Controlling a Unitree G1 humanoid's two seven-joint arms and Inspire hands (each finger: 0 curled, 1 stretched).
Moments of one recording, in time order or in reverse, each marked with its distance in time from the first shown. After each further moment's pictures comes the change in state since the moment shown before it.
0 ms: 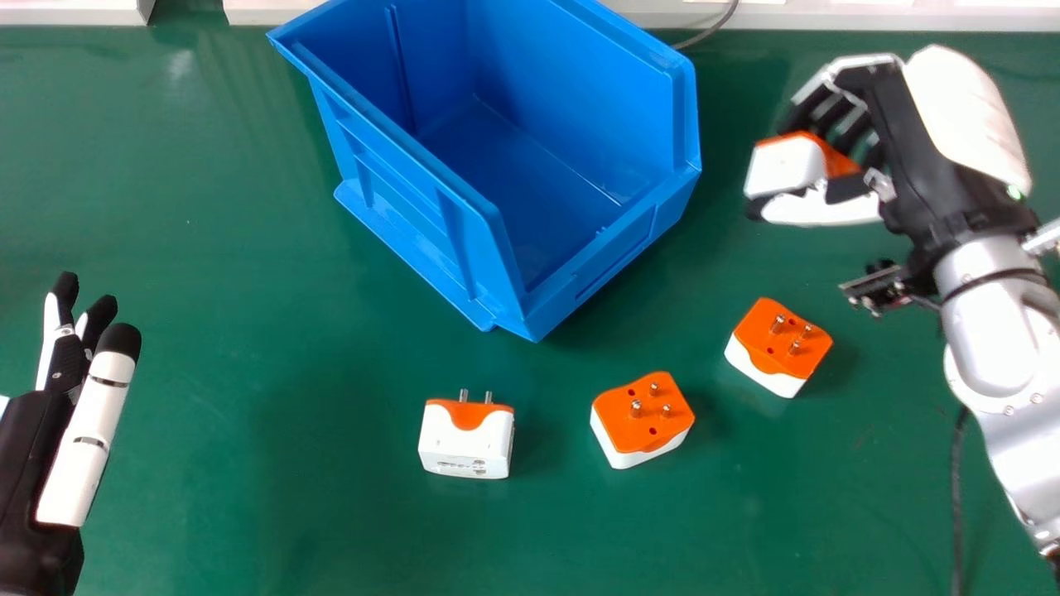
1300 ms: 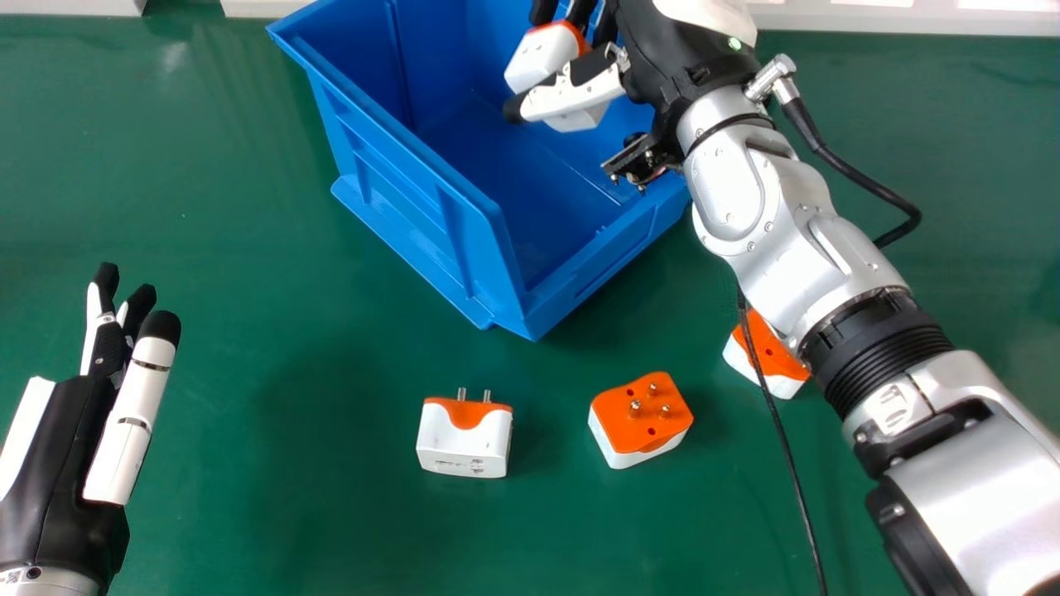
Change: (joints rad) left arm -0.047 -0.022 -0.054 0.031 0.005 -0.001 0.027; right arm -0.593 0.339 0.190 0.702 -0.096 -0.075 -0.100
